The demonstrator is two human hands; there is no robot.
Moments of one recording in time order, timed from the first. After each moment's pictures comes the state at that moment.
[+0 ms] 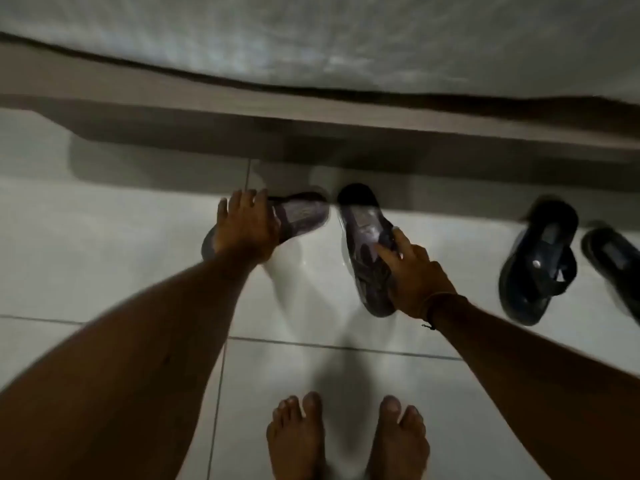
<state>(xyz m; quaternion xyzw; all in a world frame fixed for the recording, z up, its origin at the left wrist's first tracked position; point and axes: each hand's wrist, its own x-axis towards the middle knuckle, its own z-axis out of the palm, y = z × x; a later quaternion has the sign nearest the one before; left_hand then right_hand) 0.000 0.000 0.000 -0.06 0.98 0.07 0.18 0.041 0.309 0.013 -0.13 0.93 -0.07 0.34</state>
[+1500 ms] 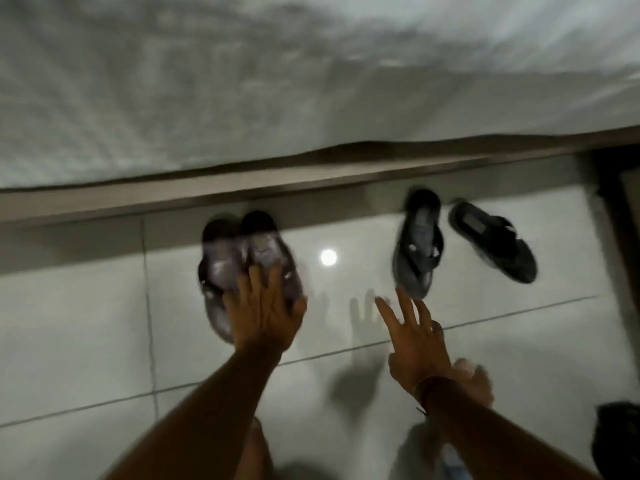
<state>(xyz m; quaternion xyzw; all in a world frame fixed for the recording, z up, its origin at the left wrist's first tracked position) 0.073 0.208 0.067 0.03 0.98 0.07 0.20 0.167 0.453 0.074 0.11 0.94 -0.06 0.33</state>
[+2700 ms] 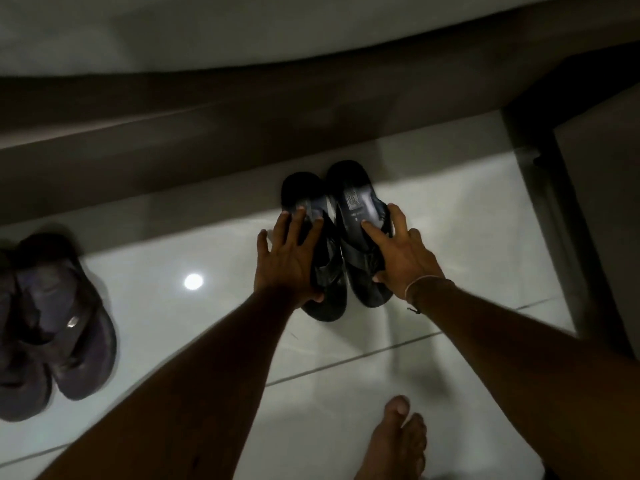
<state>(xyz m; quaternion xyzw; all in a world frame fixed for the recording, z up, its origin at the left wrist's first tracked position) 0.008 0.586 -0.052 0.21 0.93 0.09 0.30 0.056 0.802 -0.040 0.08 0.95 -0.14 0.28</state>
